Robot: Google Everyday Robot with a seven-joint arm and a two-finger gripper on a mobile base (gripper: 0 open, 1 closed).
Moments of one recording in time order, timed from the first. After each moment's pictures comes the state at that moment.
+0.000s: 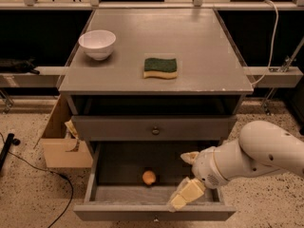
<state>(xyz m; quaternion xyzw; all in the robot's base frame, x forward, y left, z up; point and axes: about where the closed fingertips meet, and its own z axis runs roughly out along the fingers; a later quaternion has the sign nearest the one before) 0.388 -0.075 0.664 -0.50 0.79 0.29 0.22</state>
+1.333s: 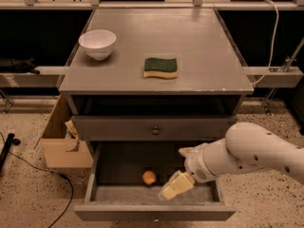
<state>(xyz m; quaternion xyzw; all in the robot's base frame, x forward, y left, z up) 0.421 -0.068 0.642 -0.47 0.81 0.25 0.24</state>
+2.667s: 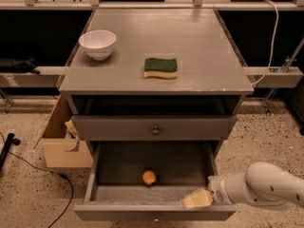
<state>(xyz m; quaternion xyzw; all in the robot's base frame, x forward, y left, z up) 0.420 -0.156 0.509 -0.28 0.90 0.25 0.22</state>
